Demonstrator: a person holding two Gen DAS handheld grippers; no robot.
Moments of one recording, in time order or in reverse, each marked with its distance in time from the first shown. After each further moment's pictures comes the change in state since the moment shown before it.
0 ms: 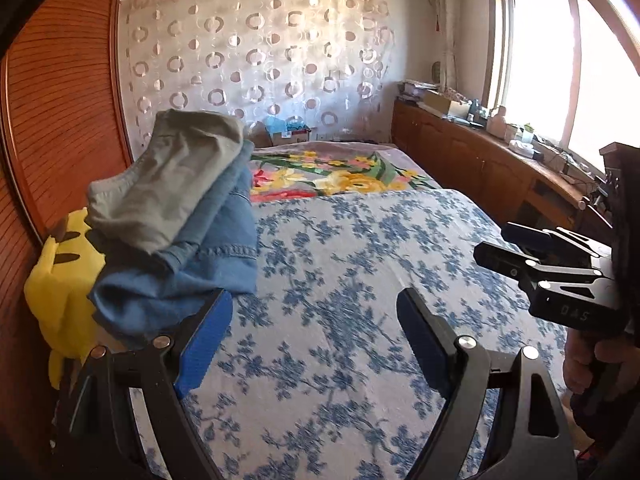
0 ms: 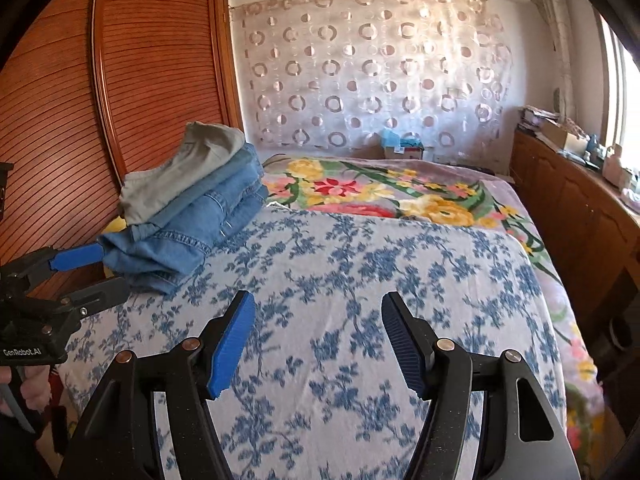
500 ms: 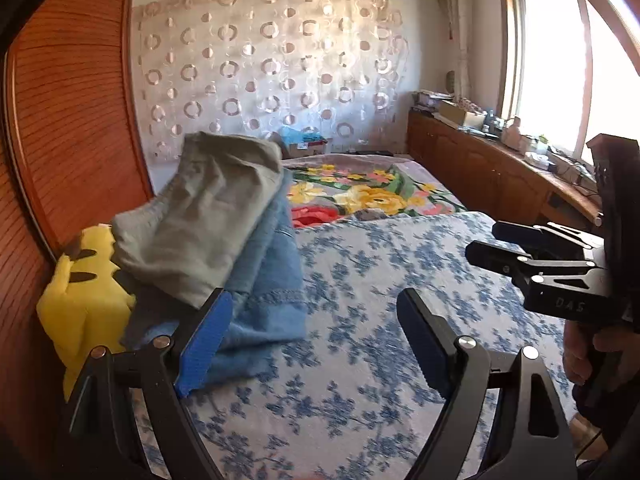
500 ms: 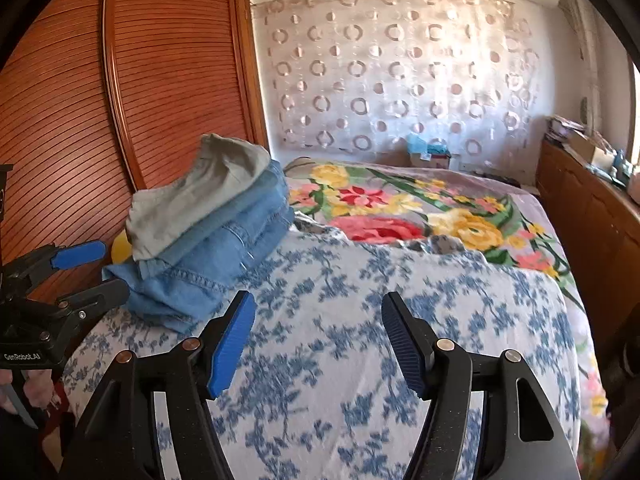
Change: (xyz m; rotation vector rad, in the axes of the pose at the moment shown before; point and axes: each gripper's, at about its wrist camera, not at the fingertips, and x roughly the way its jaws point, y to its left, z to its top) left arm 0.008 0.042 0.032 -0.003 -0.032 0.033; right arm 0.062 0.008 0.042 -0.035 0.010 0.072
